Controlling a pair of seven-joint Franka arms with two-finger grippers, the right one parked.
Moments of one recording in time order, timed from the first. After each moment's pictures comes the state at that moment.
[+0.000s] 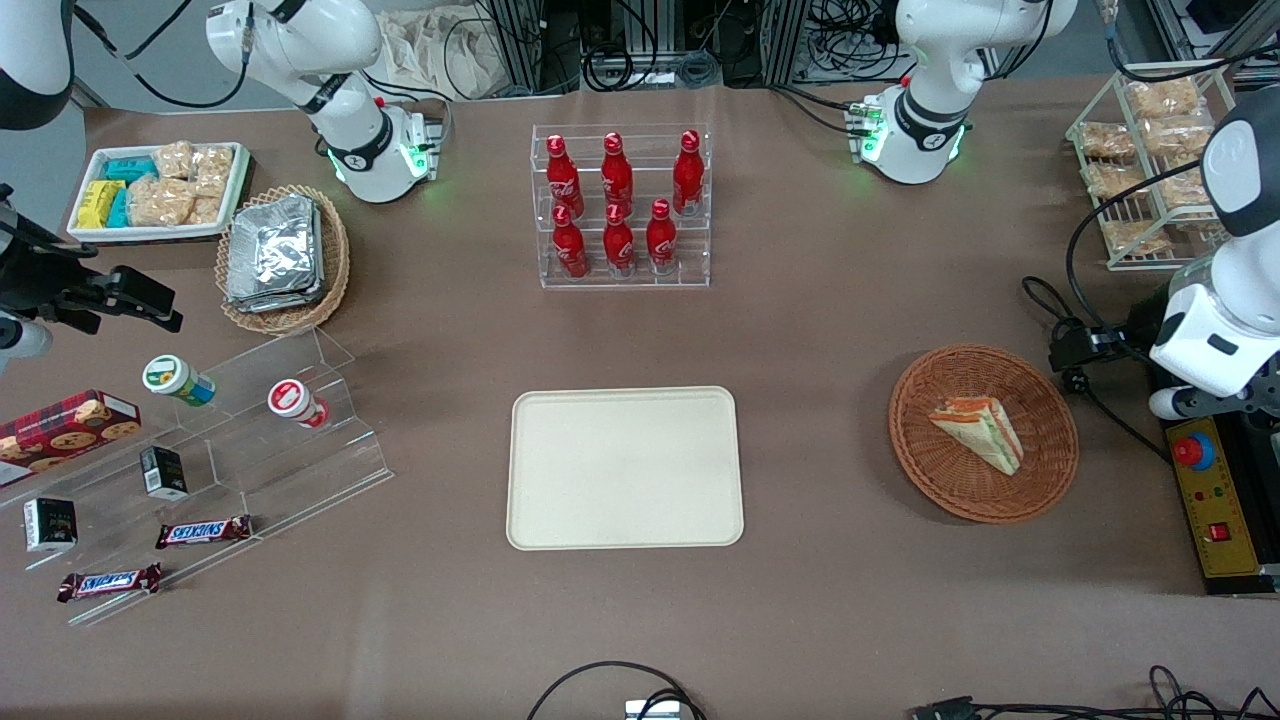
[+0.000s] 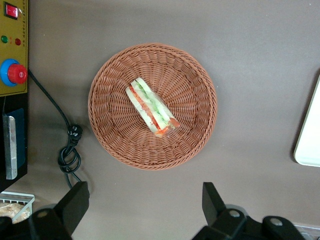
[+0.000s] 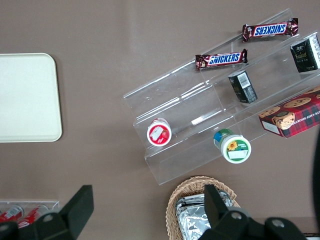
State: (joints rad) arm 0.04 0.14 -0.06 -1.64 0.01 1.67 -0.16
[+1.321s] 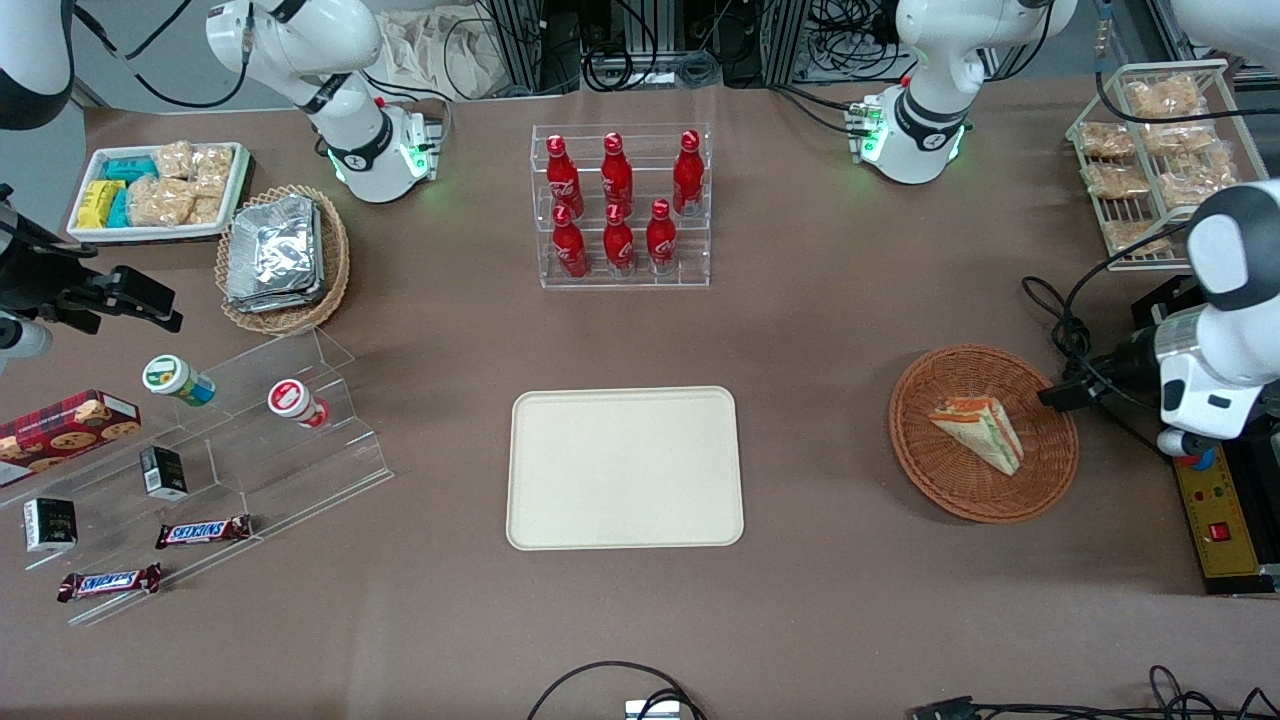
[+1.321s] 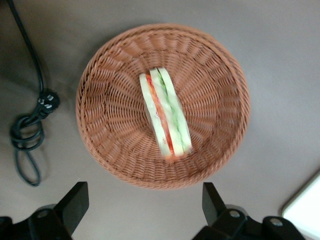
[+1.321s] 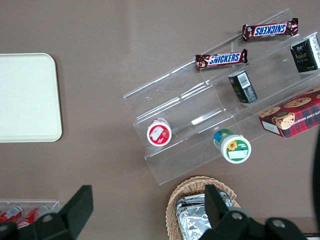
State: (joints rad) arm 0.05 0.22 0.05 -1.86 -0.12 1.93 -0.44
